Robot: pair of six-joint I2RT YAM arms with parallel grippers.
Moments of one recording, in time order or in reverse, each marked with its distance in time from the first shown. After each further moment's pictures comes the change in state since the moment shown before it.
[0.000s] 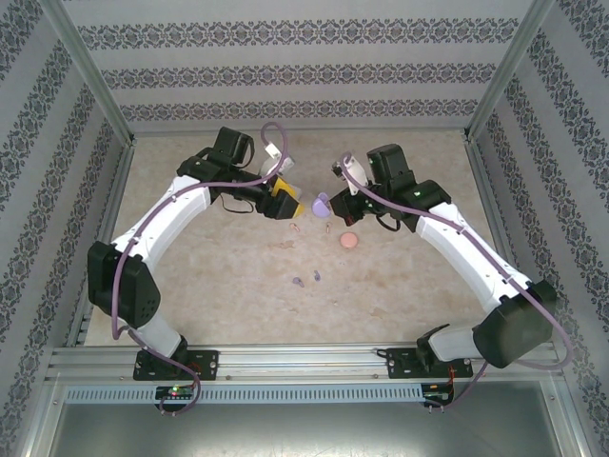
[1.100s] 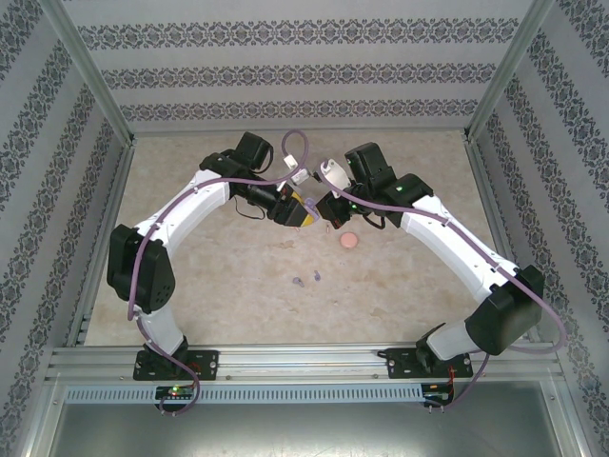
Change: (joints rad) left arm -0.061 0.127 0.079 -0.121 0.064 0.079; right arm 0.099 0.082 0.097 -0.060 0.070 -0.056
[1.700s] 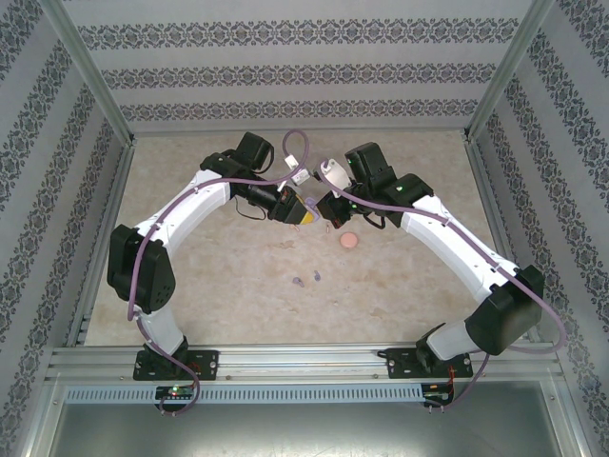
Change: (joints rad) left arm -0.004 0.000 0.004 -0.006 0.034 0.003; right arm 0.000 0.000 0.000 0.000 0.008 0.001
